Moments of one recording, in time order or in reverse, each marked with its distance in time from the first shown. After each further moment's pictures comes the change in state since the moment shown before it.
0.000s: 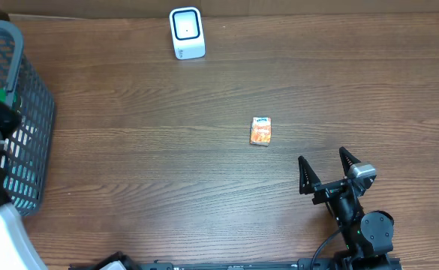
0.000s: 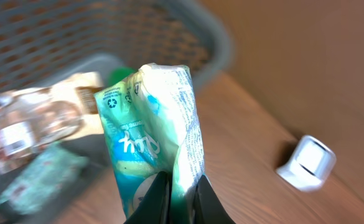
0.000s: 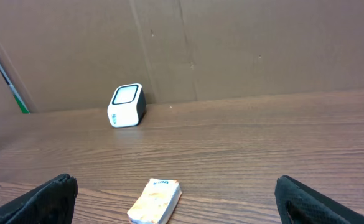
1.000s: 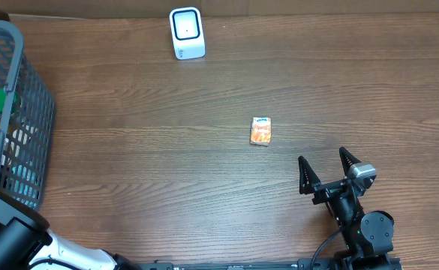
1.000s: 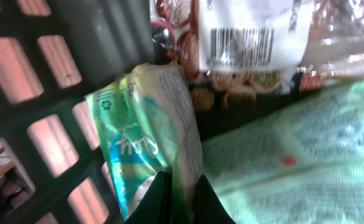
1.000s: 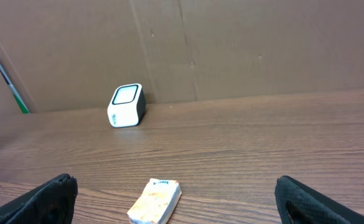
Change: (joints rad) left arm 0.383 0.749 -0.176 -0.009 -0.329 0.053; right arm 0.000 0.000 0.000 0.000 0.000 0.000
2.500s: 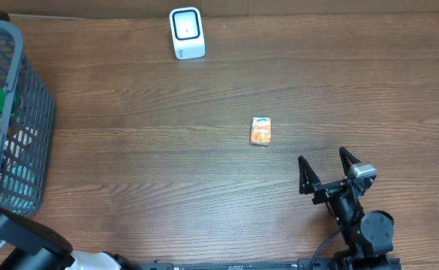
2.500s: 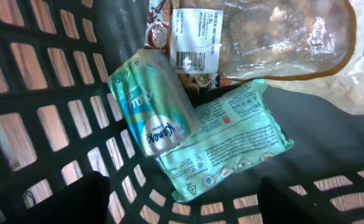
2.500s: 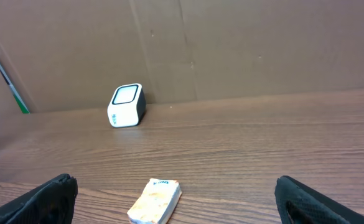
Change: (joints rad) left arm 0.000 -0.219 -0.022 0.020 0.070 -0.025; right arm 0.000 0.000 0.000 0.000 0.000 0.000
